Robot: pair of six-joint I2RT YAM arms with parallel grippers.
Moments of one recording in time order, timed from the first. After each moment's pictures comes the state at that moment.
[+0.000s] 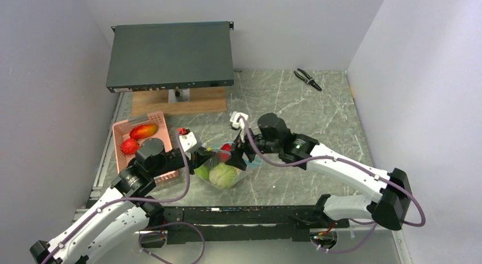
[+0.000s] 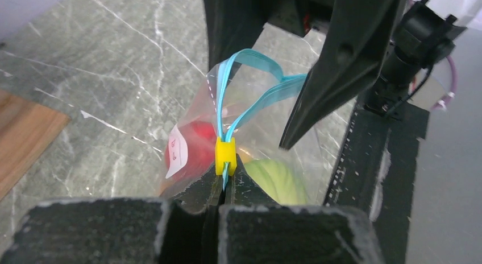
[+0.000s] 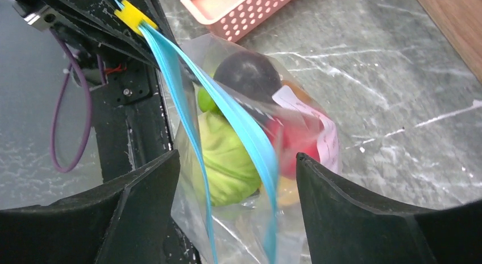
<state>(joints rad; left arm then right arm) -0.68 0.56 0.56 -0.14 0.41 0.03 0.89 1.18 0.95 -0.22 -0.42 0.01</state>
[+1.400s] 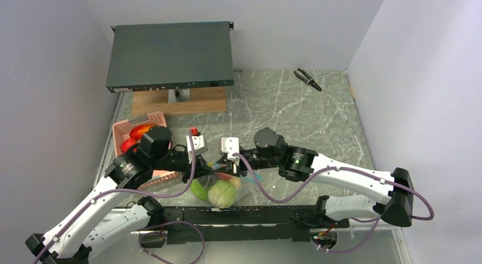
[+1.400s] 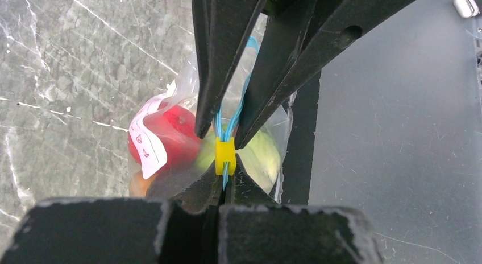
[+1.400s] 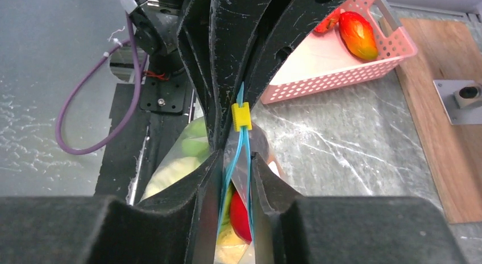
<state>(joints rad) -0.68 0.72 0.87 -0.67 0.71 0.13 1.14 1.15 0.95 -0.09 -0.39 -0.27</state>
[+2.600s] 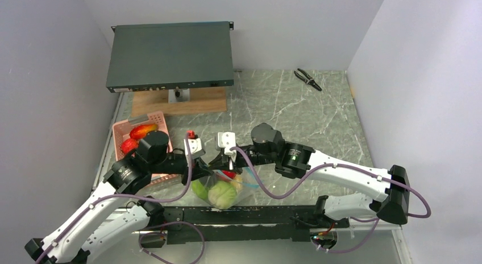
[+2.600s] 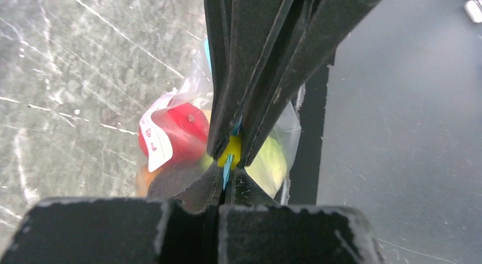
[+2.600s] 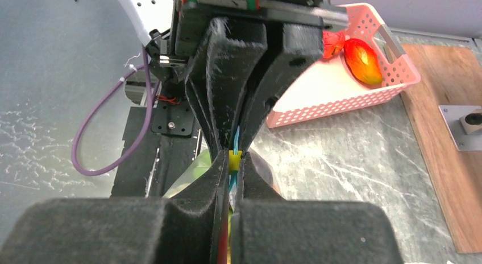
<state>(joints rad) -0.68 0.68 0.82 -0.63 0.70 0.11 1.14 1.21 1.04 -0.08 -0.46 -0.22</state>
